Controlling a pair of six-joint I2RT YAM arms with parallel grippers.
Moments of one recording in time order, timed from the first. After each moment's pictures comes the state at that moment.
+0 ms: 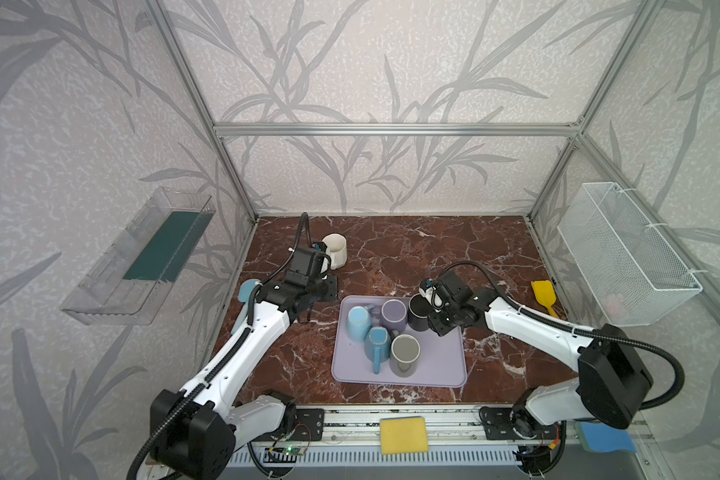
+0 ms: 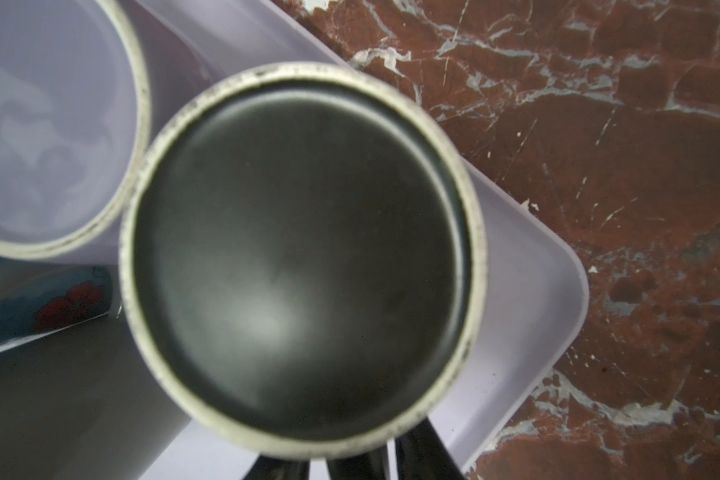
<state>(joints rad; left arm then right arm) -0.33 1.17 0.99 -0.68 -0.01 -0.26 0.68 1.45 0.92 -0.63 0.00 0.10</state>
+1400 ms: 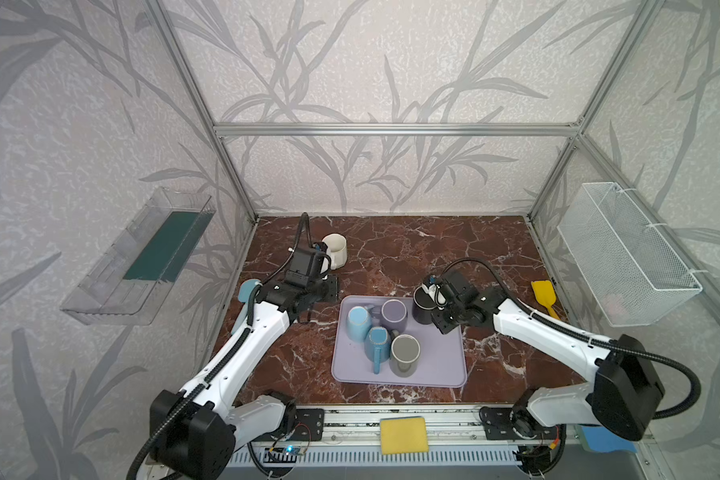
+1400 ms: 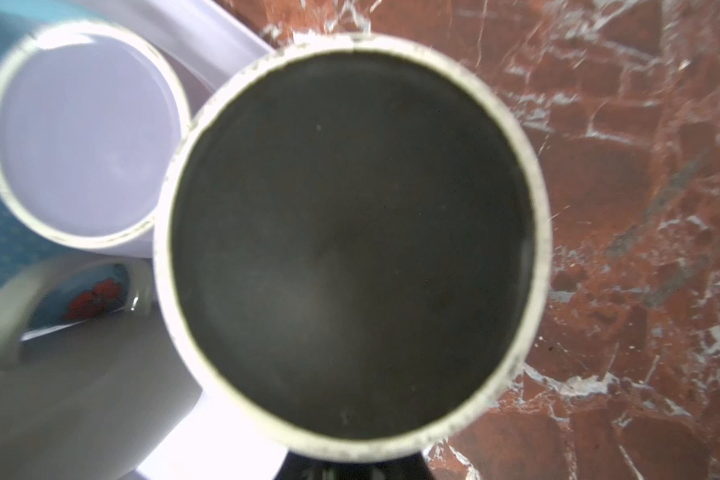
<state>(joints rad) -0.33 1.16 0.99 -0.68 0.01 -0.26 0.69 1.36 0.94 -0.67 0.05 0.10</state>
